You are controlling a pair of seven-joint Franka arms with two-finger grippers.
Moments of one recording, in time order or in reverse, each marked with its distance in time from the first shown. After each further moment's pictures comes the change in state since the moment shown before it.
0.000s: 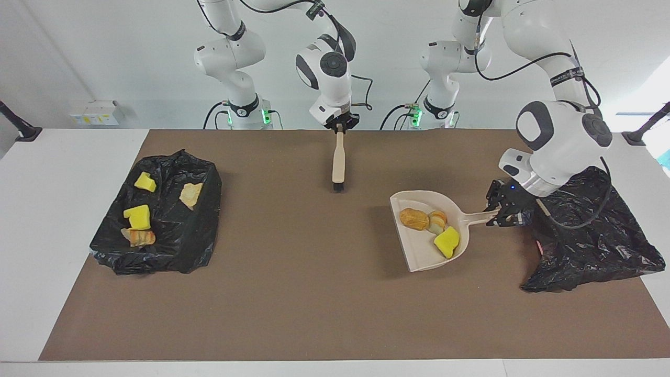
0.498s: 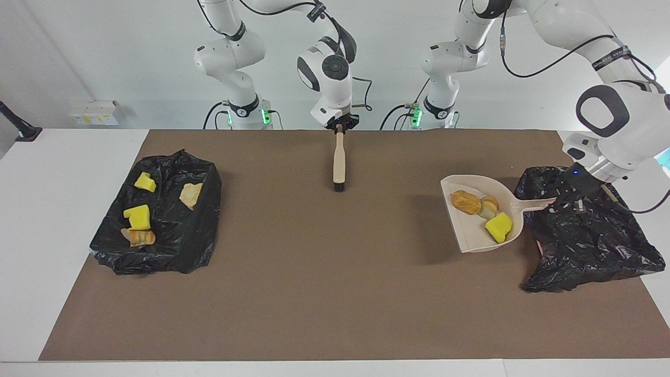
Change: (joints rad) left arm 0.207 0.001 0.004 0.106 0.072 -0.136 0.236; right arm 0.005 0.012 0.000 -0.008 -0.004 0.001 -0.013
